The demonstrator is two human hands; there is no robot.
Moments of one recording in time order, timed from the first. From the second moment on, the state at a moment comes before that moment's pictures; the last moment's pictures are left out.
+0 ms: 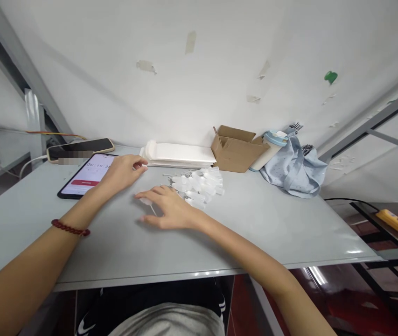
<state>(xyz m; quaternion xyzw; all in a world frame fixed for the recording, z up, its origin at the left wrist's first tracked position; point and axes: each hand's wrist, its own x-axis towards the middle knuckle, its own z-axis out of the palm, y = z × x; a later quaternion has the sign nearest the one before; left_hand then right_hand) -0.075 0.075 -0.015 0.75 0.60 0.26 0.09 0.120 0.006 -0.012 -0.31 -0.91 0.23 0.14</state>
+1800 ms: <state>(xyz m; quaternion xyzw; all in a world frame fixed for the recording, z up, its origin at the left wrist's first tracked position) -0.023 0.022 0.009 0.72 0.45 0.36 0.39 0.161 0.008 -0.030 -0.48 -0.77 0.22 0.37</state>
